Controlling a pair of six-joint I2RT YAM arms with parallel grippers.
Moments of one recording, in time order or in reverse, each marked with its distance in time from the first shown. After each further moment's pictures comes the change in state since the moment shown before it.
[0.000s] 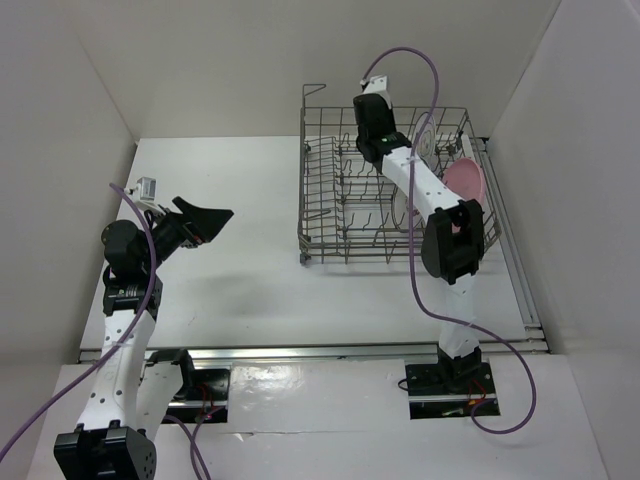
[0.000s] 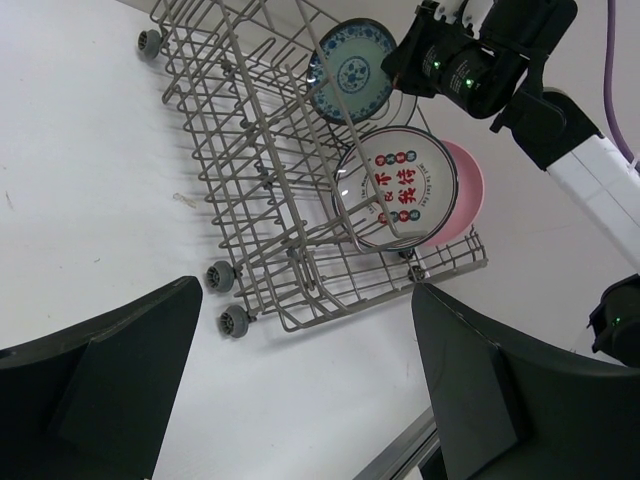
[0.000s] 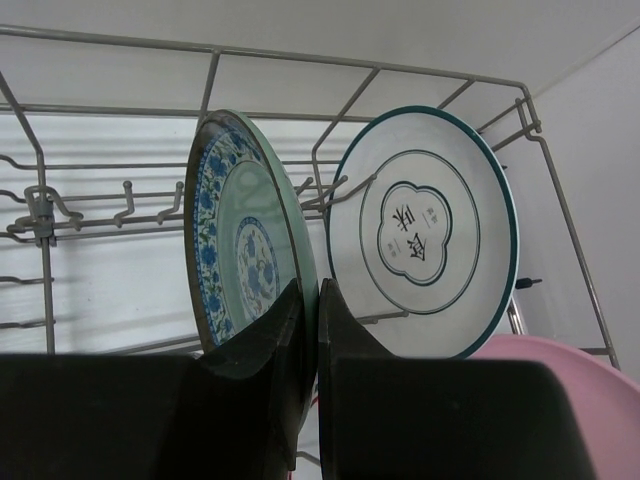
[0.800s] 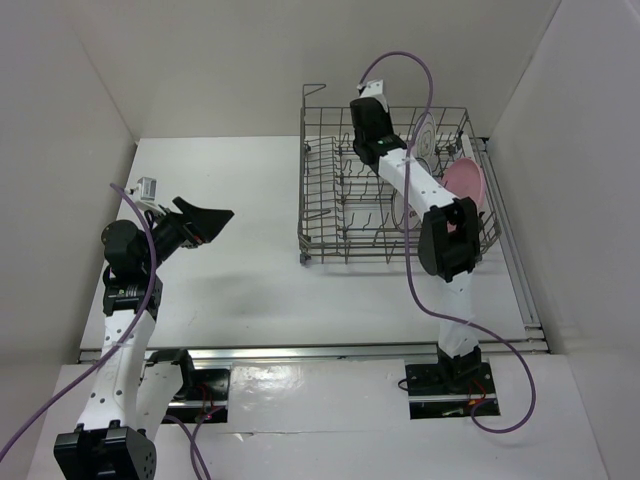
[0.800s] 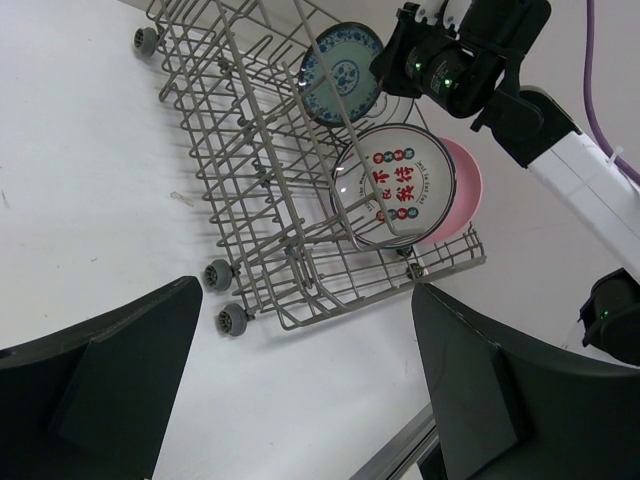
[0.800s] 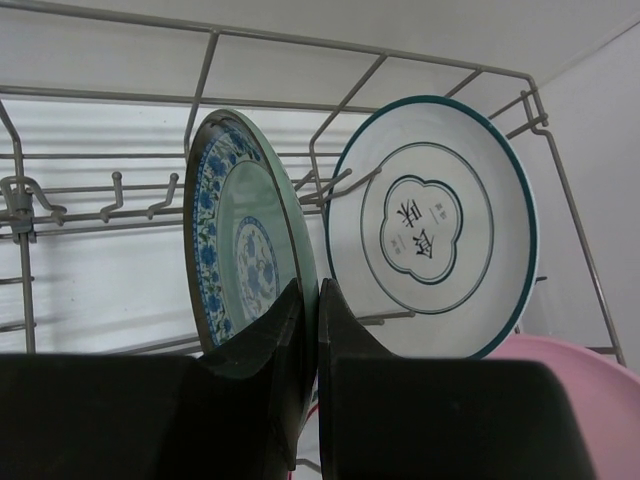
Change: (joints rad) left arm 0.000 0.000 0.000 0.000 0.009 0.000; right arm 0.005 0.033 0.002 0.017 0.029 -0.022
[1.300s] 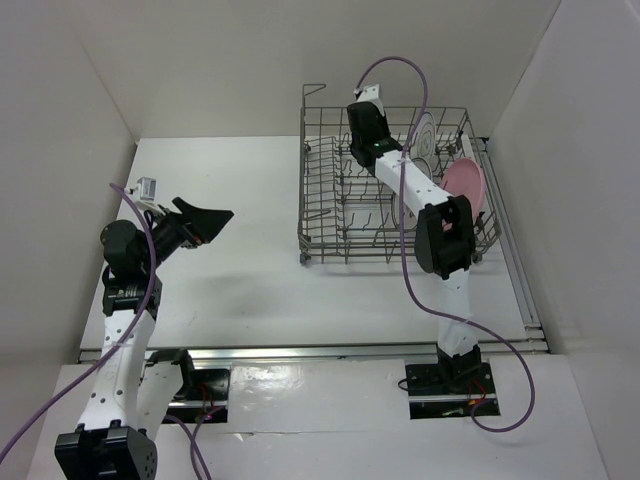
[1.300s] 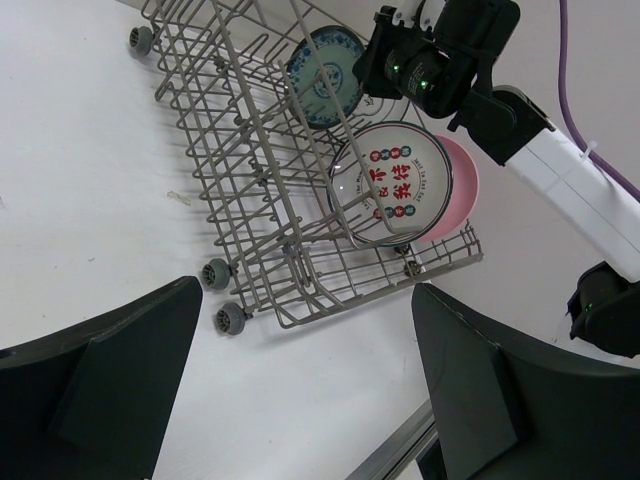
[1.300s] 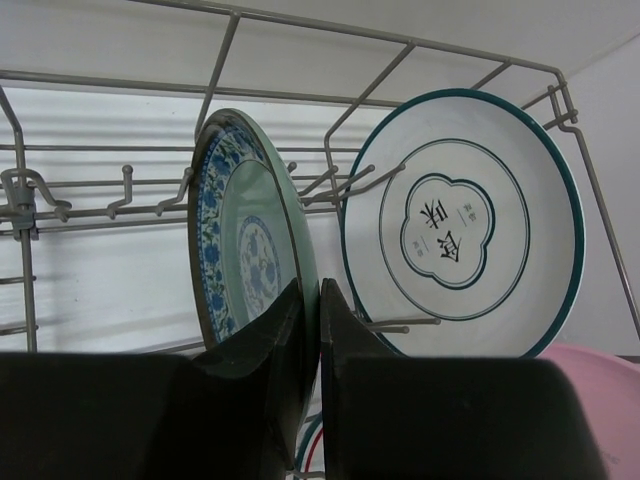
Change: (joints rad) left arm 0.008 0.000 0.000 0.004 0.018 -0.002; right arm 0.002 0.048 0.006 0.021 -0.005 0.000
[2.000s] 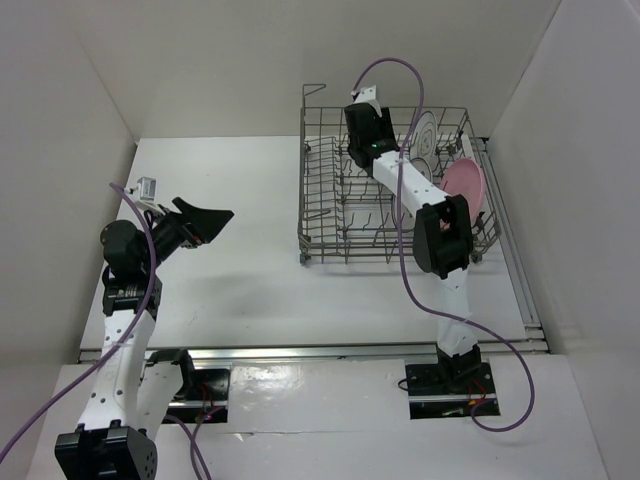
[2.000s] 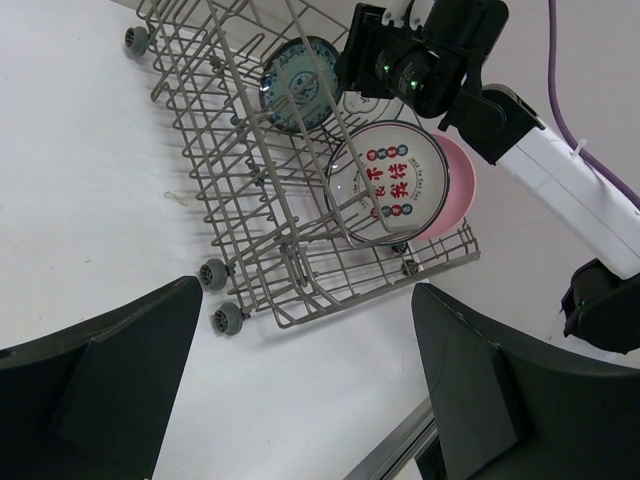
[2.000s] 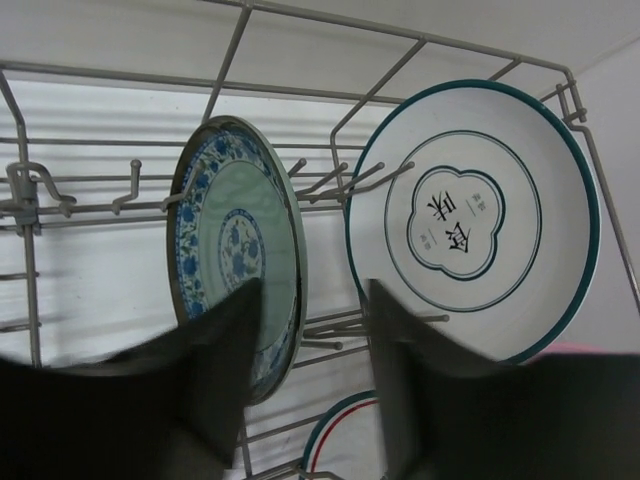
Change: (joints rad) left arm 0.000 0.000 0.000 0.005 0.005 -0.003; right arm 0.008 0.015 0.004 0.003 0.005 -0.001
